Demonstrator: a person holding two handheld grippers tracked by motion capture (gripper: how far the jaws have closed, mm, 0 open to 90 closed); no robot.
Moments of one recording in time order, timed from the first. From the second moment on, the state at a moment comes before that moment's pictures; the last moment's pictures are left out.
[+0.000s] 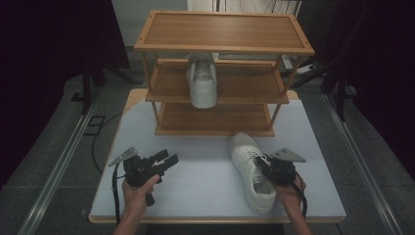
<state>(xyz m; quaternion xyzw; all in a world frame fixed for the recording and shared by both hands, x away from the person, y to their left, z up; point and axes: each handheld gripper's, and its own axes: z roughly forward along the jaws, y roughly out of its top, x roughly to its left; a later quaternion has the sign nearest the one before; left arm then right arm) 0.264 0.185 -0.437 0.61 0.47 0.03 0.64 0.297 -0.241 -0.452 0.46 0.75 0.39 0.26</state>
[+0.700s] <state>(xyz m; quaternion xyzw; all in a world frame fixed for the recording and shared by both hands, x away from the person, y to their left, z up) 0.265 0.190 -0.440 0.60 0.47 0.02 0.65 0.278 -0.257 -0.439 0.48 0.67 0.52 0.23</state>
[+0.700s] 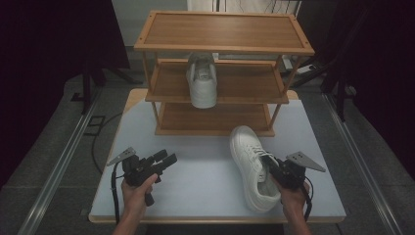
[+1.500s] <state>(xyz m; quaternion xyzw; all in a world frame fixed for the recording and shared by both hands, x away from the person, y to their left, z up) 0.259 0.208 -0.428 0.58 0.47 0.03 0.66 0.270 -0.248 -0.367 0.46 0.59 0.63 0.20</state>
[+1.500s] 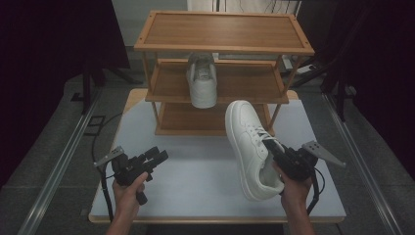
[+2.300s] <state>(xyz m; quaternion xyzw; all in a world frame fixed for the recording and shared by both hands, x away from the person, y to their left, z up) 0.257 0.206 -0.426 0.58 0.45 0.02 0.68 0.342 -0.223 -0.285 0.47 0.58 0.61 0.25</state>
